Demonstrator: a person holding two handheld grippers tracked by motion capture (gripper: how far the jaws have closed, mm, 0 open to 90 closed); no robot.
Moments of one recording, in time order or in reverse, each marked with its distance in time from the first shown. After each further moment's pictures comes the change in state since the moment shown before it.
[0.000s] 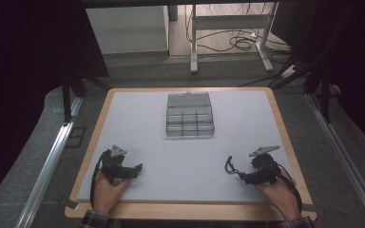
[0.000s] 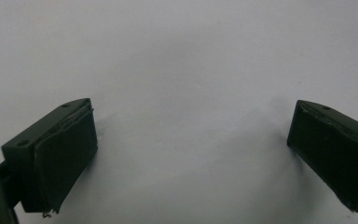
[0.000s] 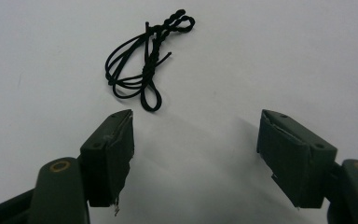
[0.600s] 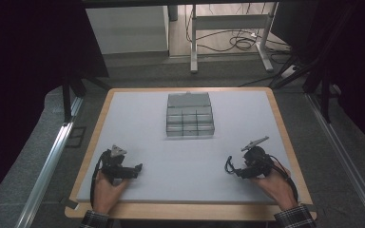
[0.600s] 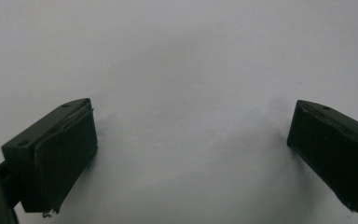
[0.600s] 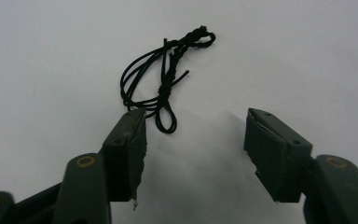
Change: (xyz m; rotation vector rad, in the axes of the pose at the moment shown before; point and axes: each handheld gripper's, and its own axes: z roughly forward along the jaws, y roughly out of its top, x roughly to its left) left arm 0.000 0.000 0.000 0.001 0.000 0.002; right arm 0.004 0.027 0.008 0.116 0.044 -0.052
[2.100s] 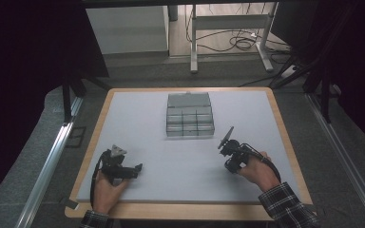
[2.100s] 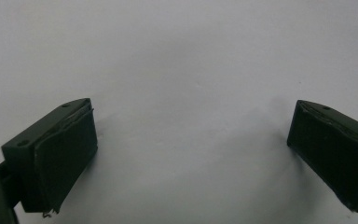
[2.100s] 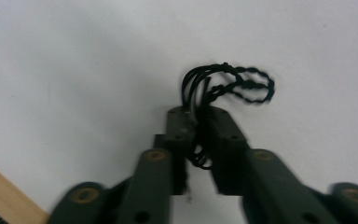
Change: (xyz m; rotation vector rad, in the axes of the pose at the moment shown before) left arm 0.000 0.000 0.000 -0.001 -0.001 0.000; right arm 0.028 0.062 0.025 0.365 -0.017 -0.141
